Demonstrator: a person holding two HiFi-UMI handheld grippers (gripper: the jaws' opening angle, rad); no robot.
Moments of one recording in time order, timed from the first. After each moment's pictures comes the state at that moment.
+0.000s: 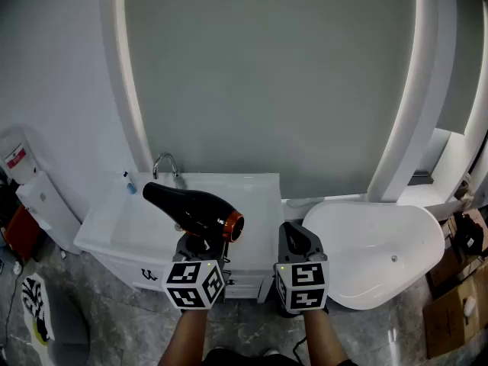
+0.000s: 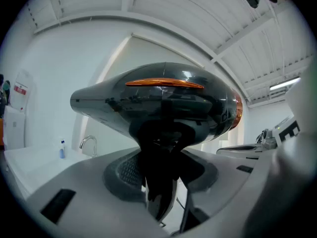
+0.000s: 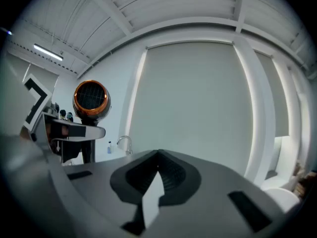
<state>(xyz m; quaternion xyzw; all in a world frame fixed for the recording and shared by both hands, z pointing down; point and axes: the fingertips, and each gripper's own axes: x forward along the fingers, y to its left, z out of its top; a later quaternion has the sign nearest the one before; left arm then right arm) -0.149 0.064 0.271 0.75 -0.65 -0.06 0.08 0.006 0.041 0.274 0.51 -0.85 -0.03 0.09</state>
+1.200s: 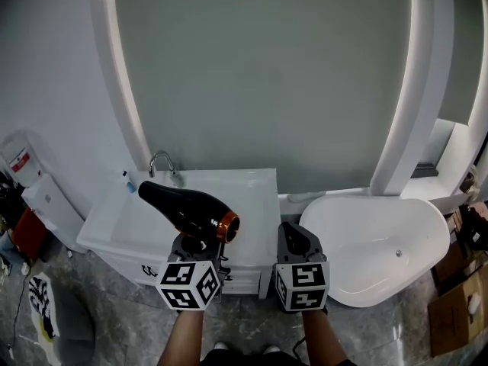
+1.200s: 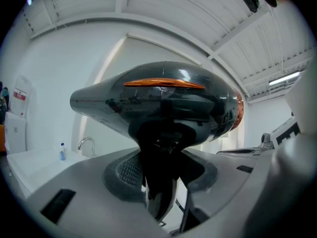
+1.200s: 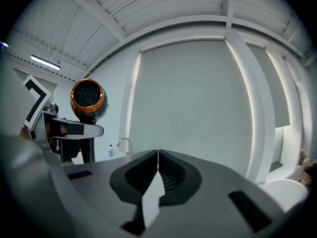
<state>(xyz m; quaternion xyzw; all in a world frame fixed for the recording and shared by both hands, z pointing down) -0.113 0.068 0.265 0.75 -0.65 -0.04 0.07 0.045 0.039 0.283 0.50 -0.86 0.00 0.07</state>
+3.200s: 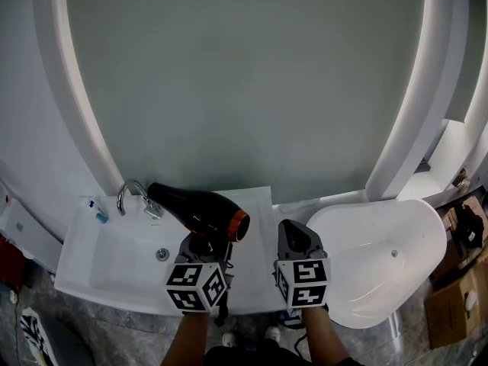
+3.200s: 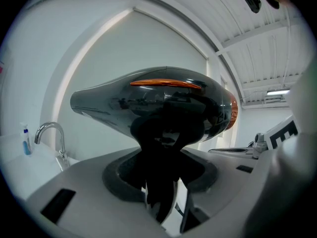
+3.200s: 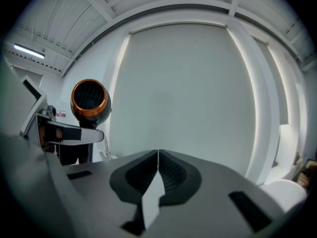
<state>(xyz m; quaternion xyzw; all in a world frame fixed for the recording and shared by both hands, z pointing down) -0.138 -0.142 0.308 0.80 -0.59 -0.03 0.13 0.006 -0.158 0.314 0.55 -0.83 0.03 0.10</state>
